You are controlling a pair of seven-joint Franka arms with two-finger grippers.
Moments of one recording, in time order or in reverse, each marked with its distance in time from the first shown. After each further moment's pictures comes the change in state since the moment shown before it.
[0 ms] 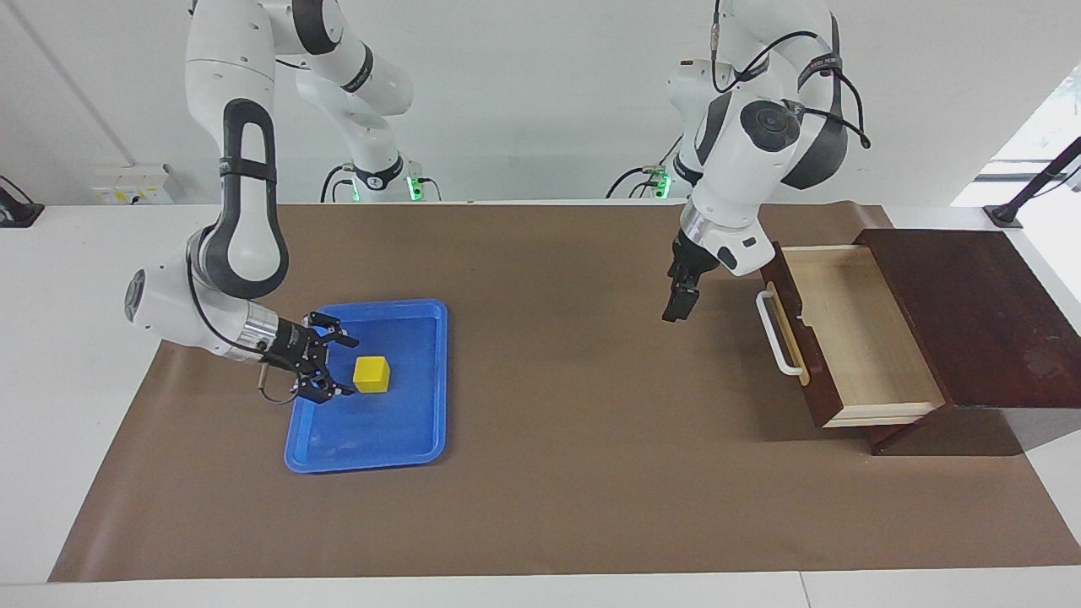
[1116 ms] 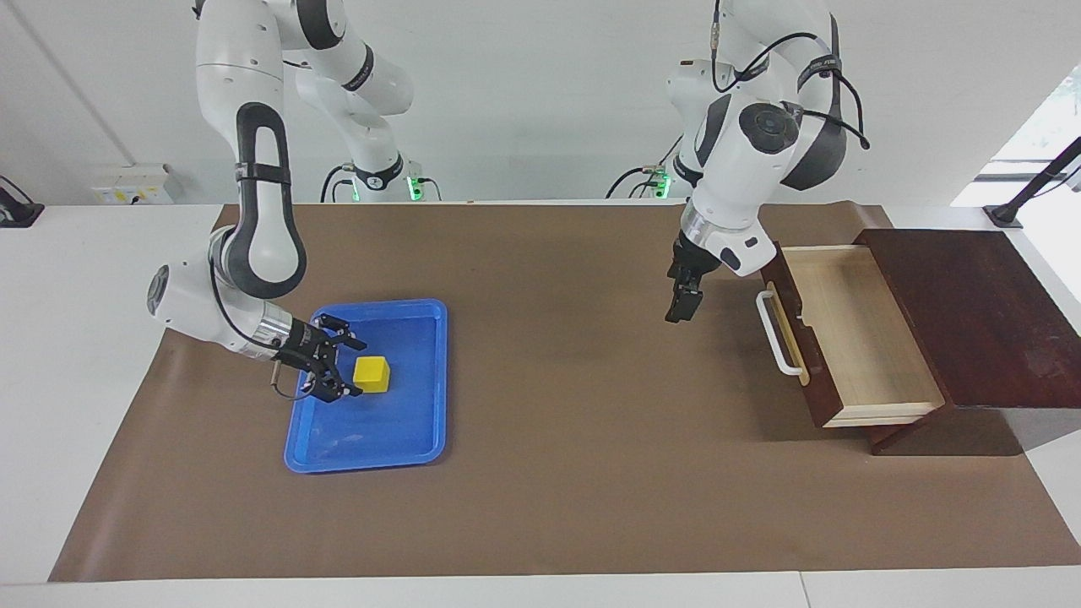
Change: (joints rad) left arm -0.001 -0.001 0.001 -0.007 0.035 0.001 -0.167; right arm 0.022 -0.021 0.001 -0.086 0.029 0.113 -0.063
